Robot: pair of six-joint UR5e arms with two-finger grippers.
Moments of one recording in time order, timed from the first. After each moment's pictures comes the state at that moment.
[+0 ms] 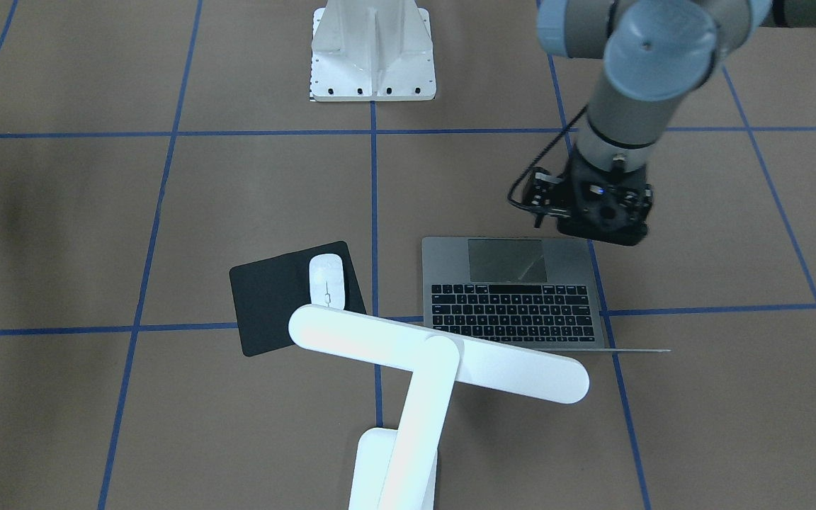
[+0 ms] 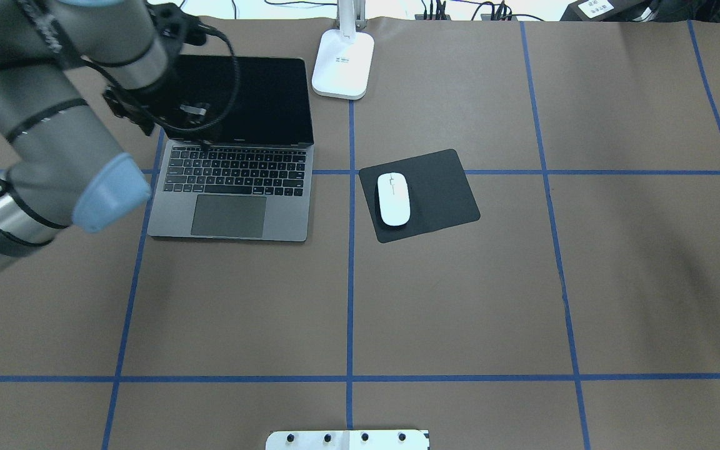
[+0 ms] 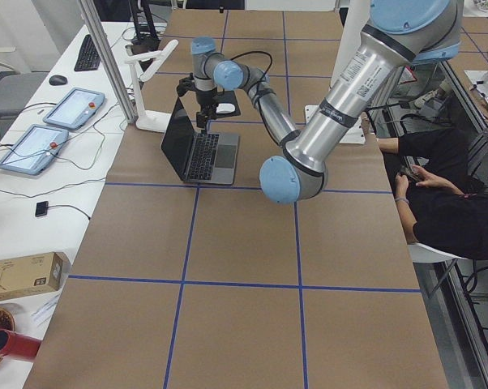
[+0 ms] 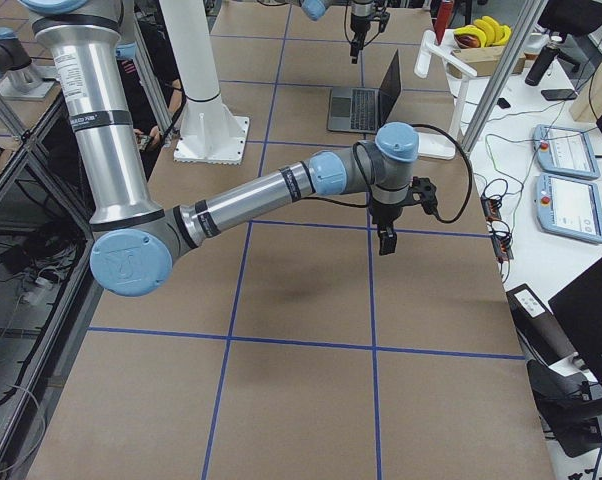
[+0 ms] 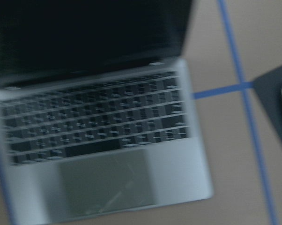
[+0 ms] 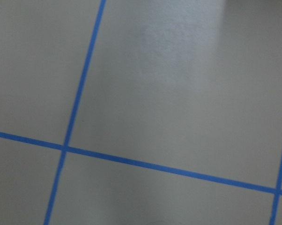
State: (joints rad) left arm -0.97 -2.16 -1.80 -1.25 -2.10 -0.46; right arm 1.40 -1.38 1.78 -1.71 2.31 0.20
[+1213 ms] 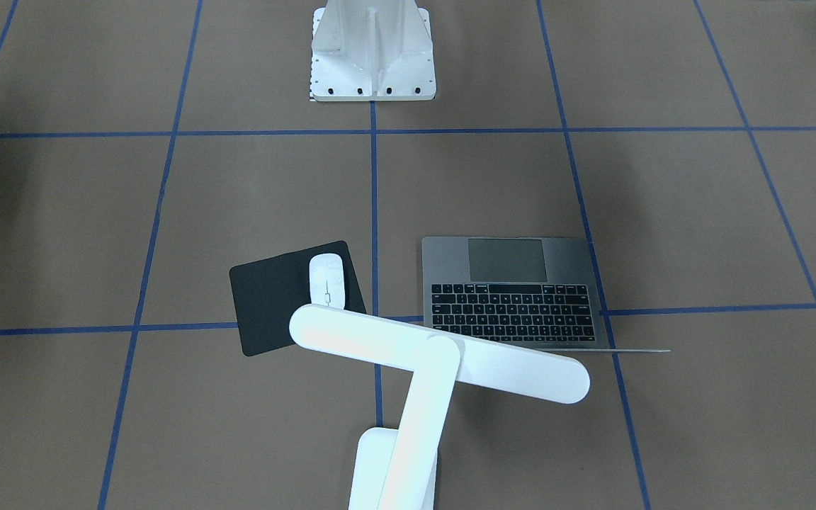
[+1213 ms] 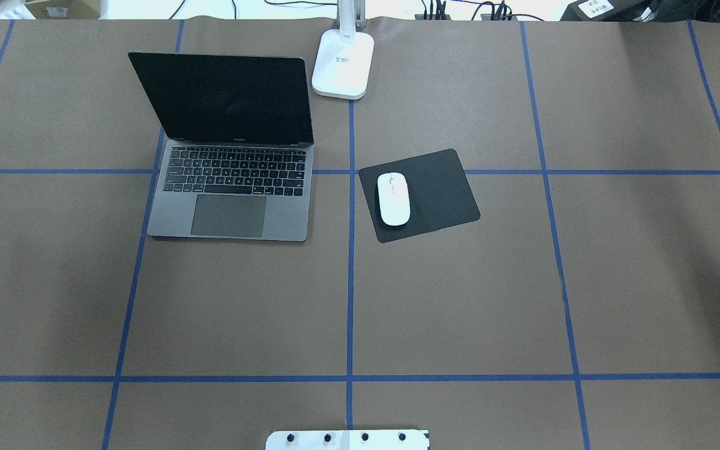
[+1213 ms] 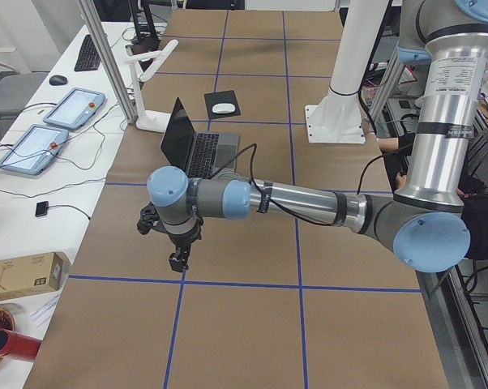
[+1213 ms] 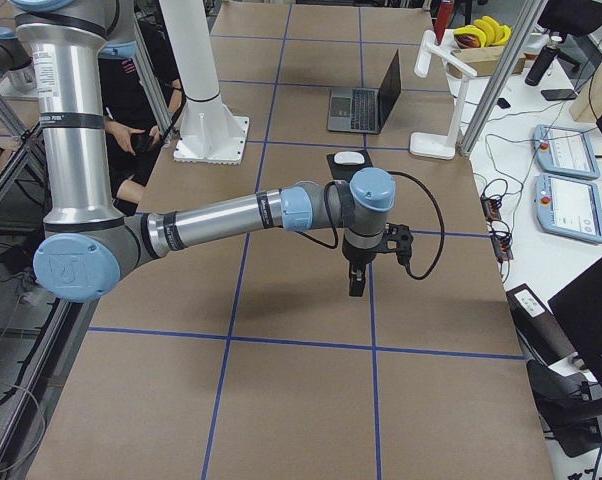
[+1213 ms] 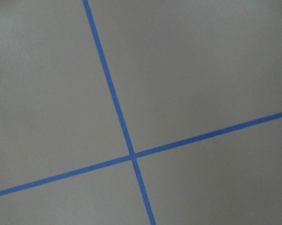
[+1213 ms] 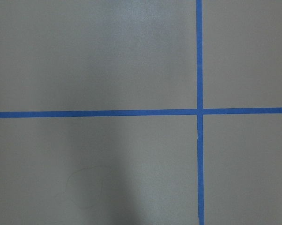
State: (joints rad) left arm -1.57 -1.63 -1.65 -1.46 -2.36 0.22; right arm 1.46 -1.53 1.78 -1.70 2.32 0.19
